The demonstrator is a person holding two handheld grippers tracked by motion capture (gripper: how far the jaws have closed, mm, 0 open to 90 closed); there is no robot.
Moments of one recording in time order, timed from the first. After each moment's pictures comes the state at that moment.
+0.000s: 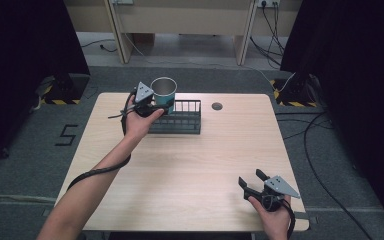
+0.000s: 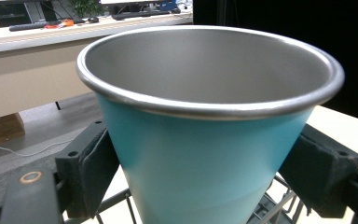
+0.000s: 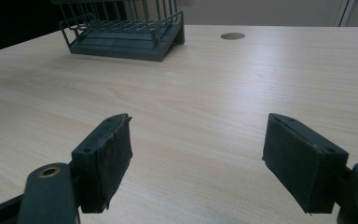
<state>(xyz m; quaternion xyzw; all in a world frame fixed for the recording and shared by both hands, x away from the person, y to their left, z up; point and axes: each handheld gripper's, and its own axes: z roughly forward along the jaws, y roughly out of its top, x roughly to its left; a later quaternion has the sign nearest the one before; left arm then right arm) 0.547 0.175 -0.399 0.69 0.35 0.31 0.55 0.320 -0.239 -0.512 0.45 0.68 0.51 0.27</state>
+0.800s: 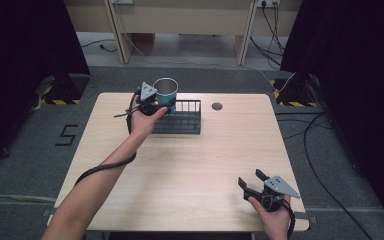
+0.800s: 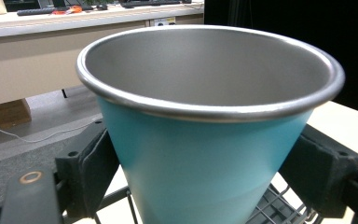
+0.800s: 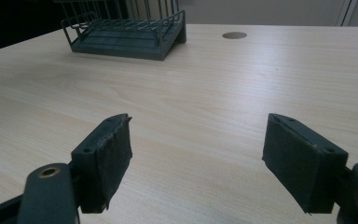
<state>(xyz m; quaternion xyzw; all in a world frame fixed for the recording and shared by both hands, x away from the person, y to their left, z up) 0.564 0.166 -0.413 0.69 0.38 0.31 0.54 0.319 -0.239 -0.512 0.45 0.68 0.51 0.27</state>
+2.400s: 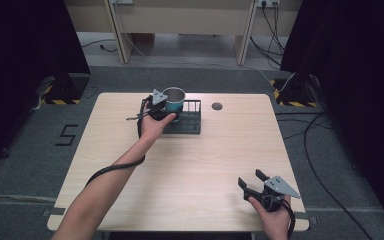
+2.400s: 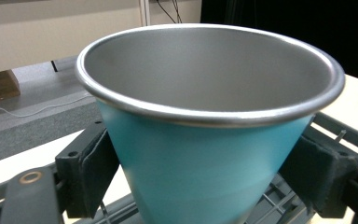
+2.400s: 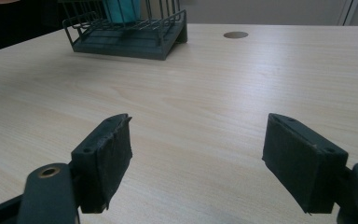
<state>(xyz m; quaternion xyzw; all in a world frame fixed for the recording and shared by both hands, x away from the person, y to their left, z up) 0.575 0.142 -0.448 0.71 0.40 0.28 0.50 0.319 -0.239 -0.512 0.44 0.68 0.51 0.27</state>
